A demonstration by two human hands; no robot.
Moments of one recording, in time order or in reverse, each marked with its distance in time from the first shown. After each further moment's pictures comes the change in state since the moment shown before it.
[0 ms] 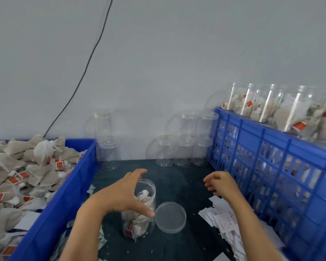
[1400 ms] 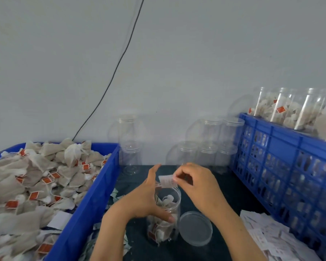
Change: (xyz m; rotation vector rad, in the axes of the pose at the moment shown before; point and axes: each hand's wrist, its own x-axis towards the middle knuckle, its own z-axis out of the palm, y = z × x) left_hand 0.012 -0.028 0.003 -0.184 0.099 0.032; right_hand -0.069 -0.101 0.070 -0.211 -0.001 -0.799
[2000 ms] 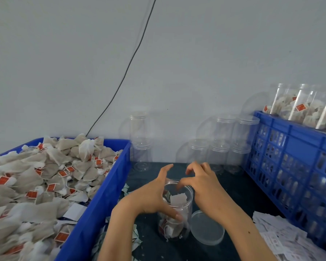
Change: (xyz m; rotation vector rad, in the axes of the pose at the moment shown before) left_hand -0.004 -0.003 -0.004 0.016 -0.021 0.019; right_hand -0.002 0.003 0.012 -0.294 -0.280 -0.074
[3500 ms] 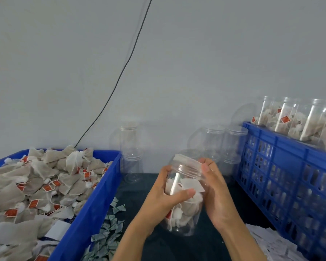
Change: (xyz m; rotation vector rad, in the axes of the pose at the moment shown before) left_hand 0.006 0.051 0.028 -0.719 0.263 0.324; right_hand -0.002 0.013 -0.020 1.645 0.345 0.121
